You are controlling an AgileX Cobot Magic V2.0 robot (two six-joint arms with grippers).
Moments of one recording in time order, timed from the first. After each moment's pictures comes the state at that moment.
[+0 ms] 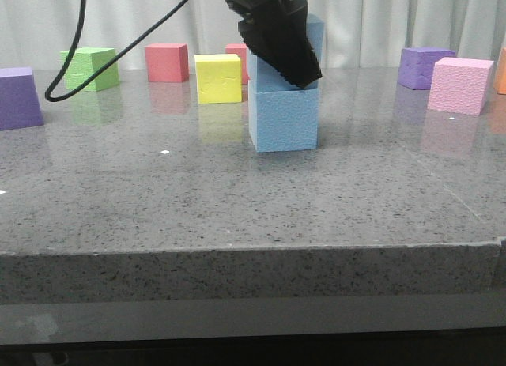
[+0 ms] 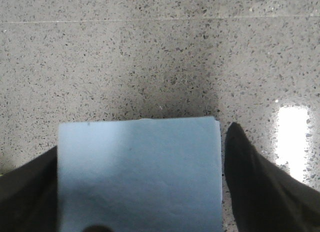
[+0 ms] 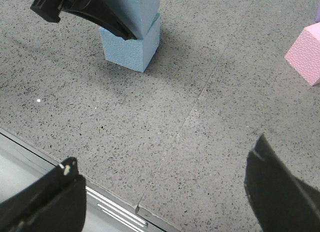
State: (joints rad) left arm -0.67 1.98 -1.94 -0.19 1.04 0.92; right arm 0.40 0.71 -0.78 0.09 0.73 -0.12
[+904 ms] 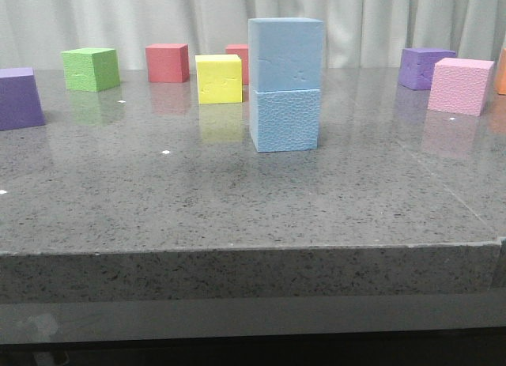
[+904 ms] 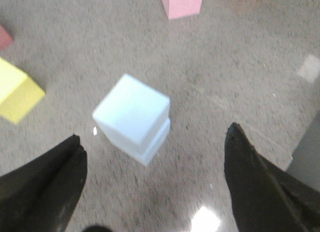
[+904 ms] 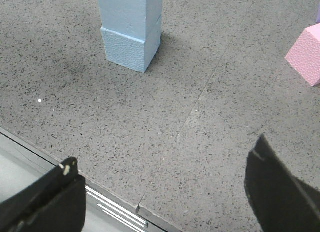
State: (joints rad) left arm -0.67 1.57 -1.80 -0.17 1.09 0.22; right arm 0.40 0.71 -0.78 0.09 0.73 -0.12
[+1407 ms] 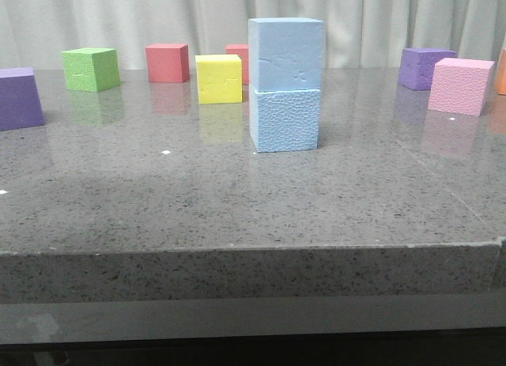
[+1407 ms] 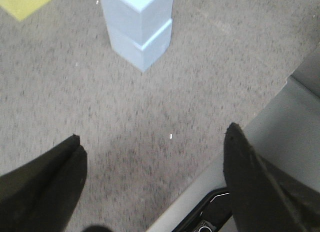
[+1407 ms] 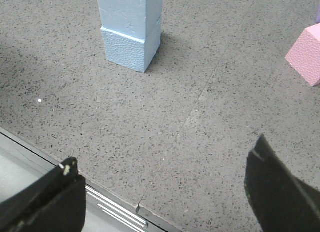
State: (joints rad) left arm -0.67 1.09 -1.16 -0.13 0.93 0.10; right arm 0.40 0.71 -0.78 0.09 0.73 -0.12
